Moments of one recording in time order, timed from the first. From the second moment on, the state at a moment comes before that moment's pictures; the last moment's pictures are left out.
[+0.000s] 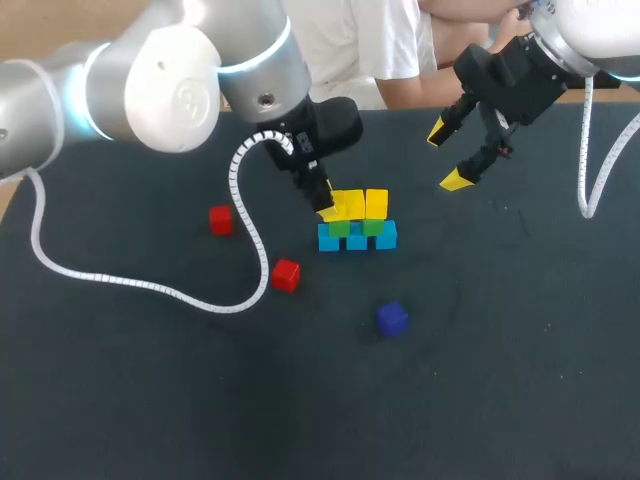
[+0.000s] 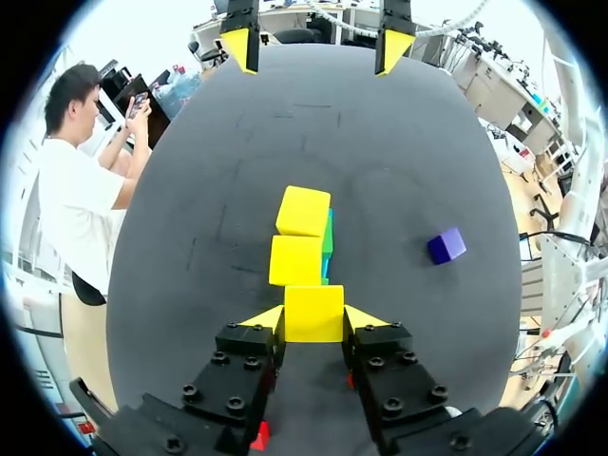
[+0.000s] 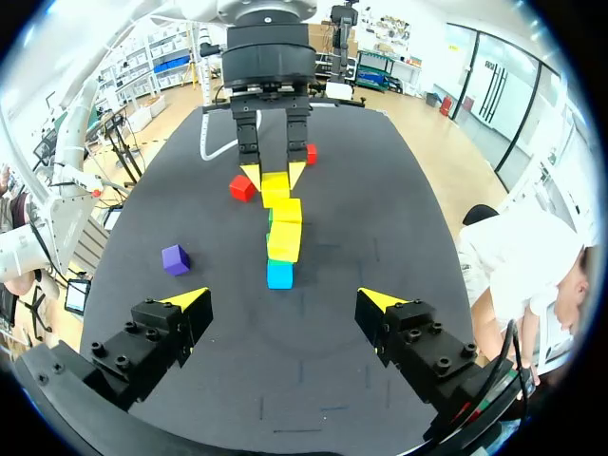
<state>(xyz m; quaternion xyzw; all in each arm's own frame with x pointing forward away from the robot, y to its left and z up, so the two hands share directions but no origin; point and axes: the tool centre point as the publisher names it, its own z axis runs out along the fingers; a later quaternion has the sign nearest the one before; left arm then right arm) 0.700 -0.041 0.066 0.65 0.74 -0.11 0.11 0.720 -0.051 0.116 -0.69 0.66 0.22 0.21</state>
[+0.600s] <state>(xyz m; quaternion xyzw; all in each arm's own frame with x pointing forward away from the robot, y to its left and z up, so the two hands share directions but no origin) 0.704 -0.036 0.063 0.65 0.74 -0.11 0.11 0.720 -0.051 0.116 -0.69 0.66 0.22 0.21</state>
